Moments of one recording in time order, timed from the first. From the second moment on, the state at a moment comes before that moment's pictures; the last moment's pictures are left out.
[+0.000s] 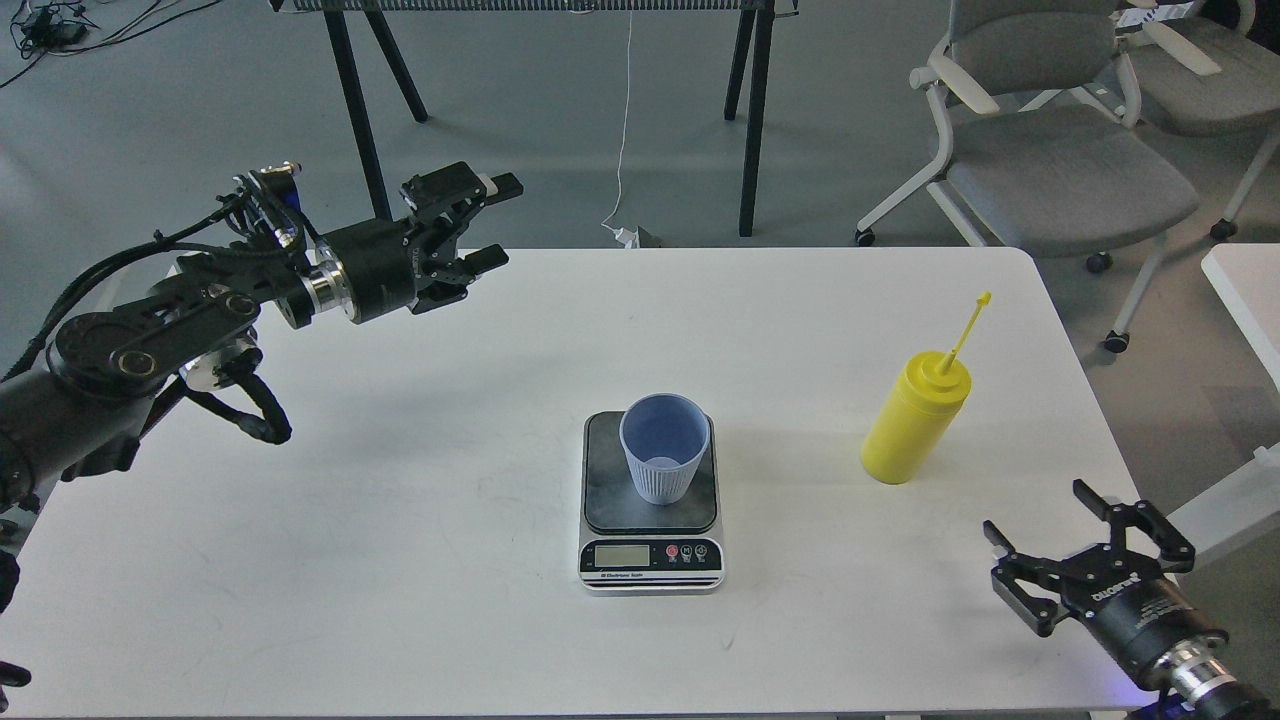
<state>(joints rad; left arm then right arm) -0.98 0.44 -0.26 -0.74 0.64 -0.49 -0.49 -0.25 -0.84 0.93 1.42 0.61 0.49 0.19</state>
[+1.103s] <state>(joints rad) -0.96 0.46 -0.66 -0.74 0.62 -0.49 -0.49 0.85 -0.64 0.67 0.71 0.33 0.49 0.20</state>
